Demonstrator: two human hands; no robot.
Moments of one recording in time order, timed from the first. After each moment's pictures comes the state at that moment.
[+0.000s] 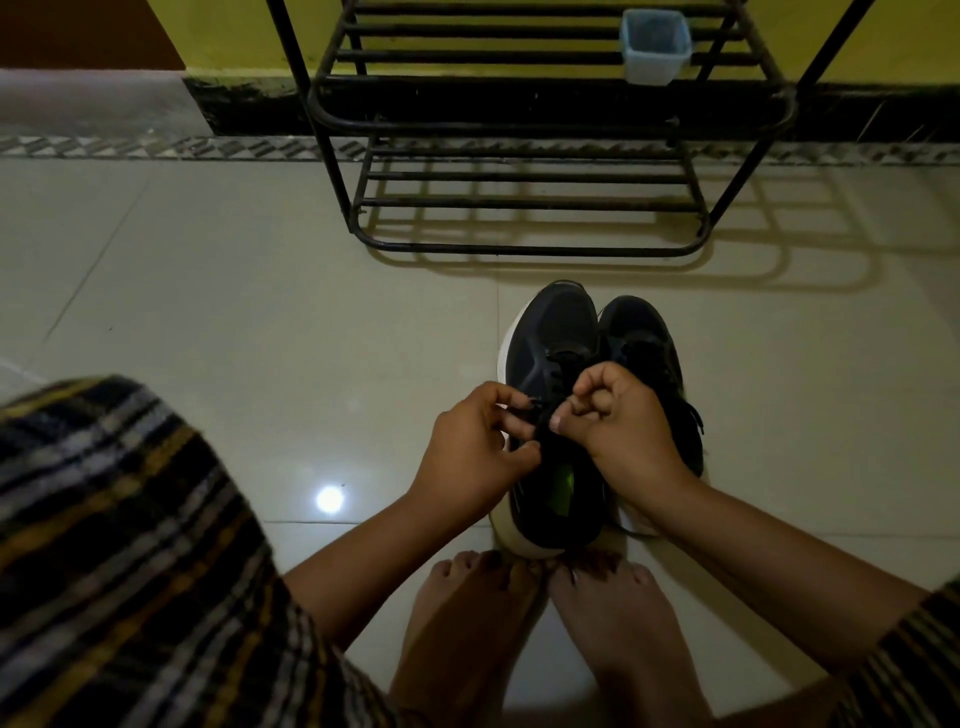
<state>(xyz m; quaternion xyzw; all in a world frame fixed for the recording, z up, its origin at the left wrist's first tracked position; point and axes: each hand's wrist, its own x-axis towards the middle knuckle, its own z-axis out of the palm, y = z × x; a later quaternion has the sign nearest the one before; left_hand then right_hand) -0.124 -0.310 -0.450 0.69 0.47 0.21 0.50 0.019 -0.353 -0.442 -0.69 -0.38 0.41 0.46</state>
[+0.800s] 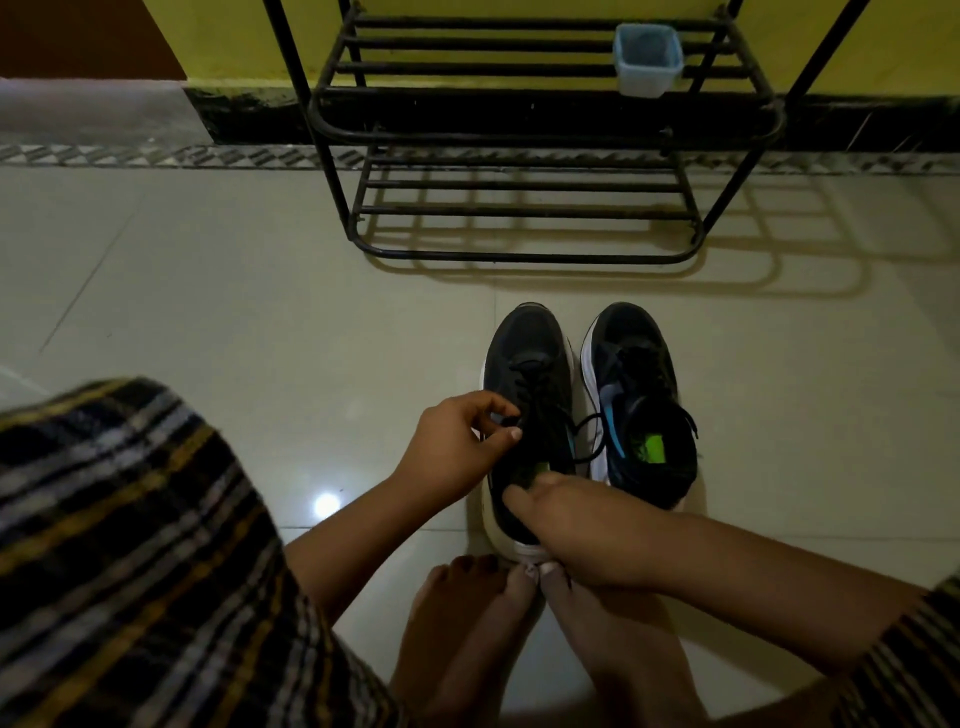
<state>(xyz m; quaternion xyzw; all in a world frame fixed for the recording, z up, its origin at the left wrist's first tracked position) -0.131 -0.289 -0.468 0.74 0.48 0.17 0.43 0.001 -0.376 -0.441 -0.50 -0.82 0.23 -0.15</state>
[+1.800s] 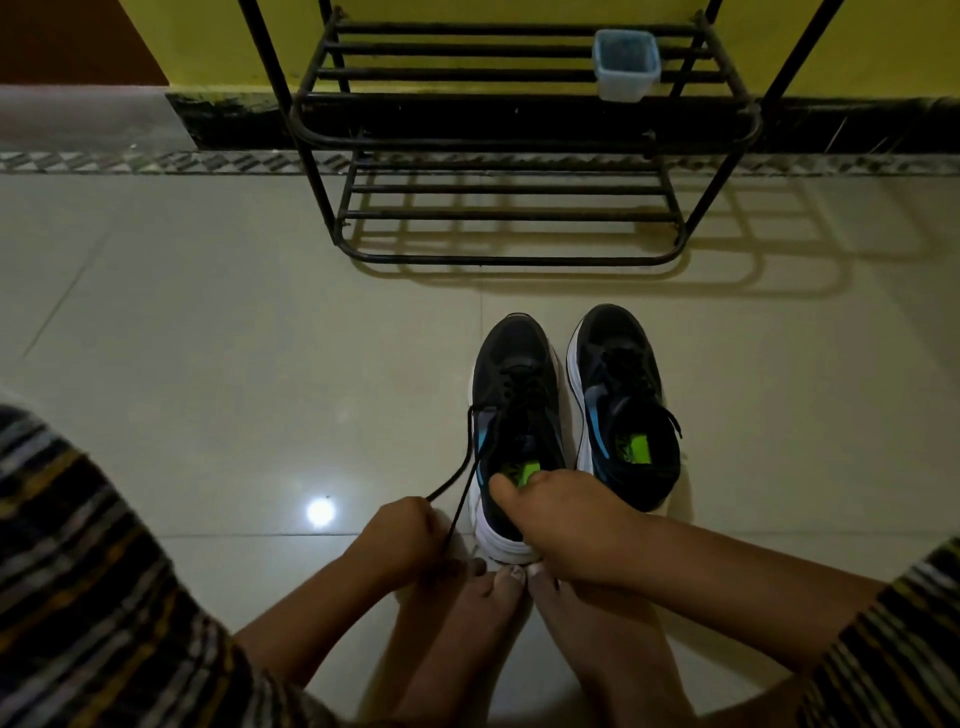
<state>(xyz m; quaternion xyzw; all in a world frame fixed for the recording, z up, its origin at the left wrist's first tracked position) -0.166 -0.323 -0.501 0.73 0.56 -0.18 0.34 0.004 -0.376 -0.455 -0.52 -0.84 0.11 -0.13</state>
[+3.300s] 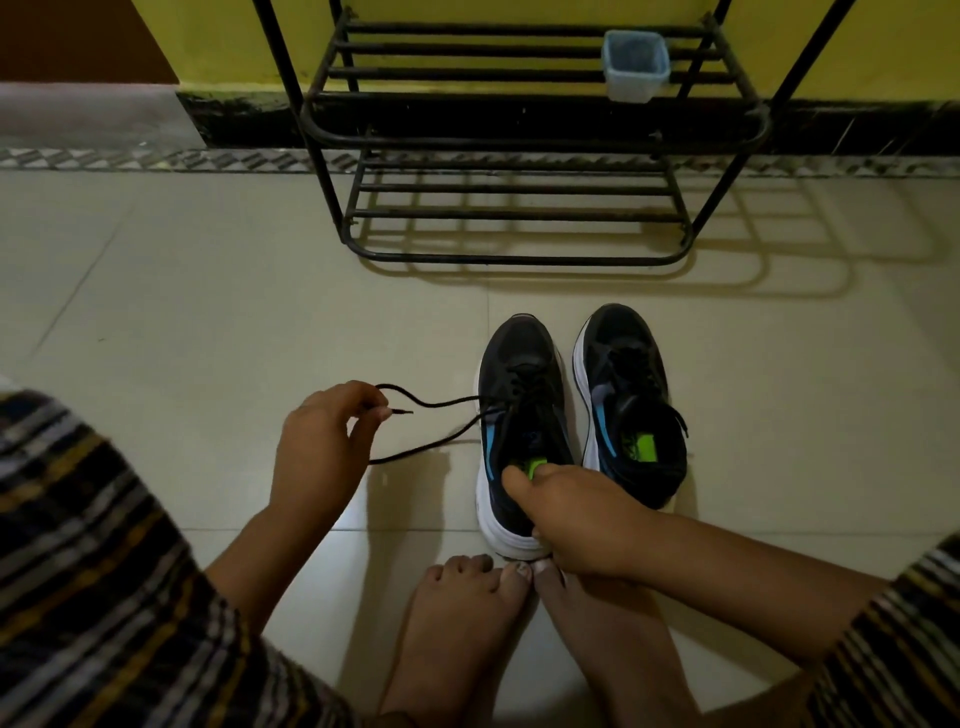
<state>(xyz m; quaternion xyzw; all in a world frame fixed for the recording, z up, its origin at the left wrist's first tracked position) -0.211 -0.272 -0.466 0.77 0.55 0.27 0.19 0.008 -0.375 -0.459 -0.55 -0.81 0.16 -0.10</state>
